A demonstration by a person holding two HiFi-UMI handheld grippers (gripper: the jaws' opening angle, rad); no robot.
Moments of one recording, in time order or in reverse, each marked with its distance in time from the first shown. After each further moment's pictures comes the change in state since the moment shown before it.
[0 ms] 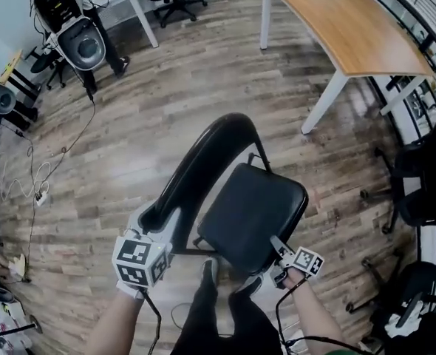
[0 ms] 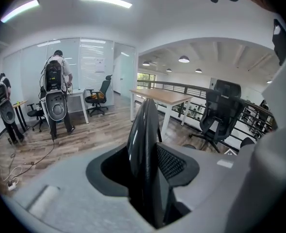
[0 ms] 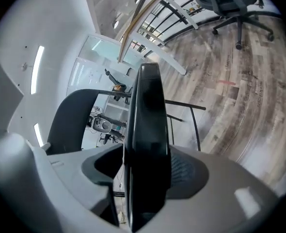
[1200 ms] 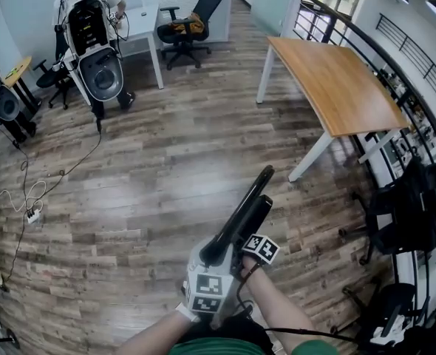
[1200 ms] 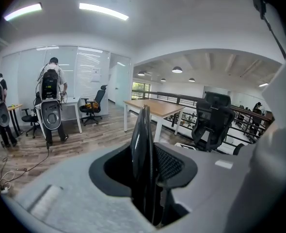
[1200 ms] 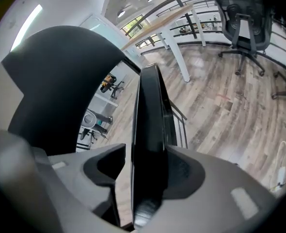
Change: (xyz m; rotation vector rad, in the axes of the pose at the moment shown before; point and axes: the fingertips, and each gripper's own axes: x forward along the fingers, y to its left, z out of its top) left arm -0.065 -0.048 0.054 0.016 -0.132 -0.055; right arm 0.098 0.225 -0.032 -0.098 0.001 -0.316
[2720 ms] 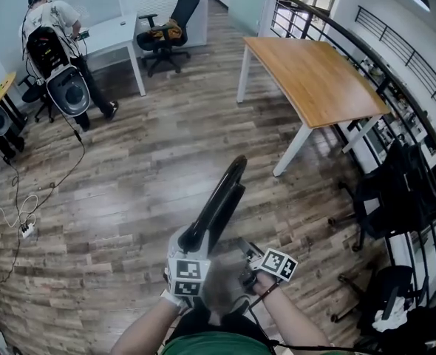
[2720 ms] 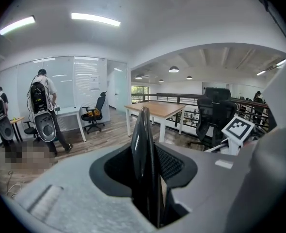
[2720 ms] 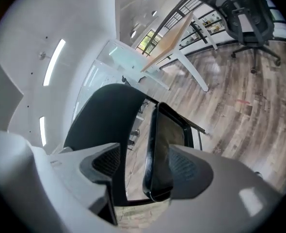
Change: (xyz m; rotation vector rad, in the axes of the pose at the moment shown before) left arm -0.005 0.022 0.005 0.096 -0.038 0.035; right arm -0.139 0.019 0.013 -0.010 -0.155 0.350
